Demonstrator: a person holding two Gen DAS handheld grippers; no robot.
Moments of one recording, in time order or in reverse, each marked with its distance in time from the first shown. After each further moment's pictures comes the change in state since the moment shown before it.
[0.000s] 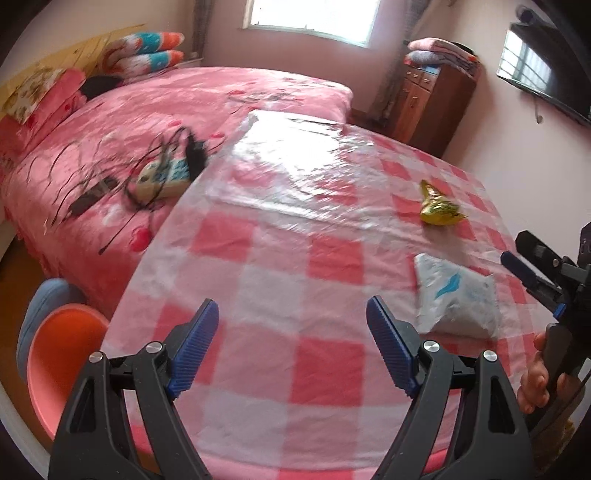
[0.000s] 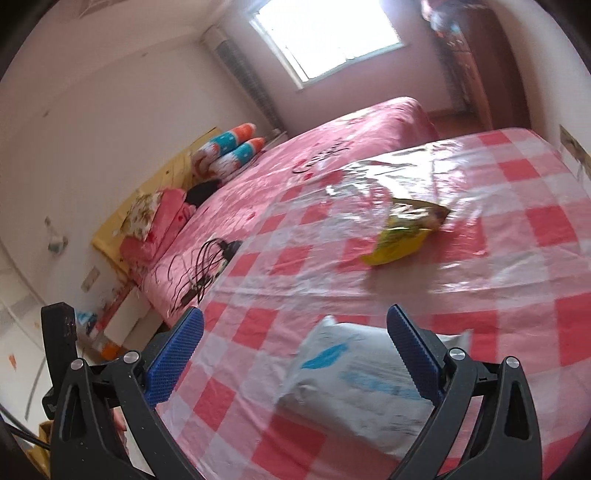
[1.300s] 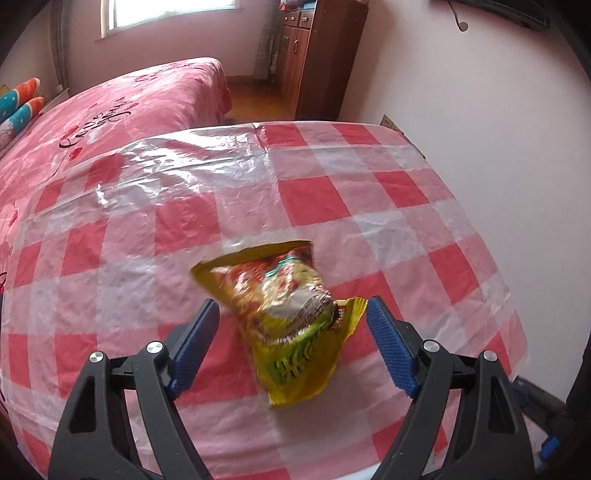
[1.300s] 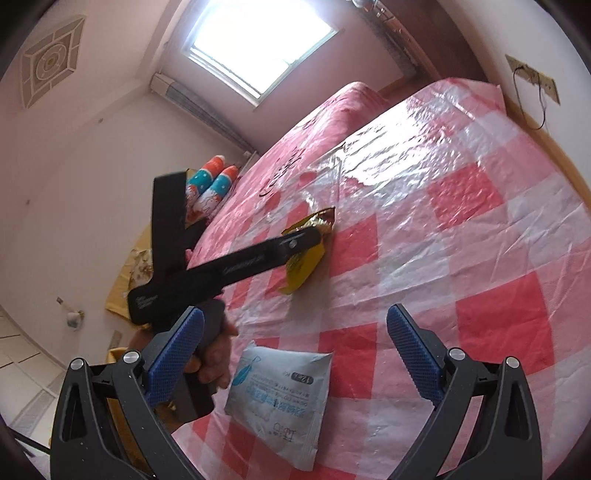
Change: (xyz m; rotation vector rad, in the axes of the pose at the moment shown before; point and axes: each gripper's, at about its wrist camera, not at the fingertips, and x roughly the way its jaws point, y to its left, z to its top) left arm 0.176 -0.213 0.114 0.350 0.149 -0.237; right arm -0.029 -0.111 0.013 0.263 -0.019 0.067
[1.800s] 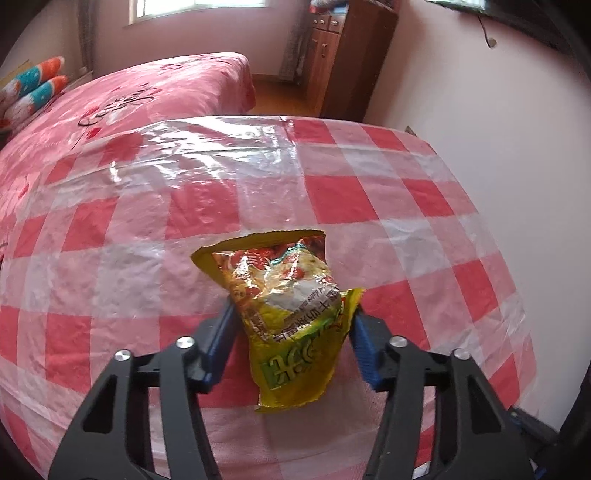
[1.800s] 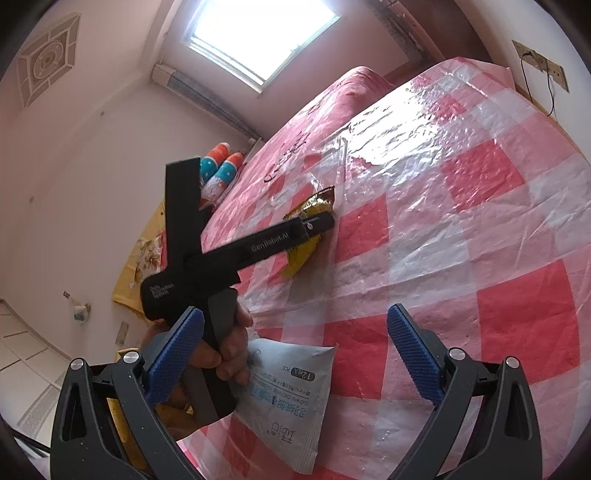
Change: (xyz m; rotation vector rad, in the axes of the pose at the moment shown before) left arm 0.010 0.015 -0.008 -0.112 -0.023 0.040; right arm 0.022 0.001 -0.002 -0.010 0.069 0.010
